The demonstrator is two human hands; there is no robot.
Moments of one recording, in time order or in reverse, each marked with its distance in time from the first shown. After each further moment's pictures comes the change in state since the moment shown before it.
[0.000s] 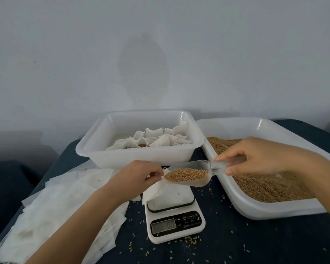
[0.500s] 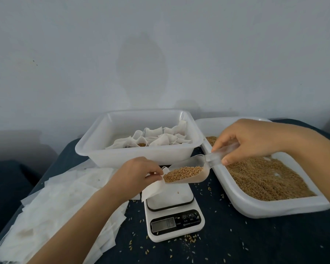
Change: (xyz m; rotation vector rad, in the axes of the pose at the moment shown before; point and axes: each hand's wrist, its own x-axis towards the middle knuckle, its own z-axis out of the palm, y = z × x) left_hand -0.002 -0.001 0.002 0.051 0.082 0.015; right_hand 0.008 -0.027 -0.030 -0.071 -0.010 -0.048
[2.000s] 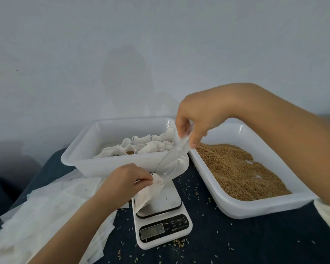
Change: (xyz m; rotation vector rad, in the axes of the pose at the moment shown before) left_hand -0.002 0.010 -0.003 -0.125 0.071 -0.004; right_hand 0.032 -0.081 -0.054 -0.449 -0.126 0.010
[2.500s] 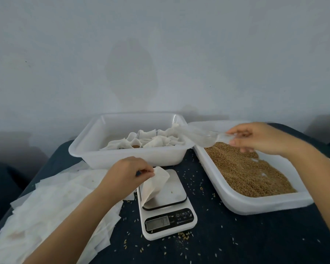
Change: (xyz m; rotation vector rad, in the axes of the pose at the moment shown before) left_hand -0.008 -0.009 -0.003 -0.004 0.061 -0.069; right_hand -0.035 0.104 0.127 0.695 0.394 0.319
